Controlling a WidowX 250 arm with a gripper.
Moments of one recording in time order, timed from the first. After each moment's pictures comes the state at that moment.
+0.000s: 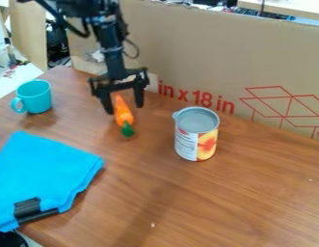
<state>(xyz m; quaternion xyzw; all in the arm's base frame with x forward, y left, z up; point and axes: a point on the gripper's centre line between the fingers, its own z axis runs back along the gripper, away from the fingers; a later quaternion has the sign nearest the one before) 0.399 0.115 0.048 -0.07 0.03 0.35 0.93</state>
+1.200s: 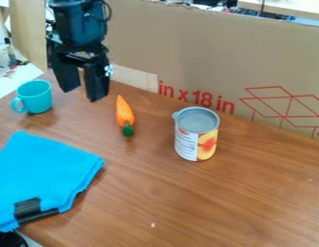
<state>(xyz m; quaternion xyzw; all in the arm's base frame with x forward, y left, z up) 0.275 0.082 0.148 -0.02 0.00 -0.05 1.00</state>
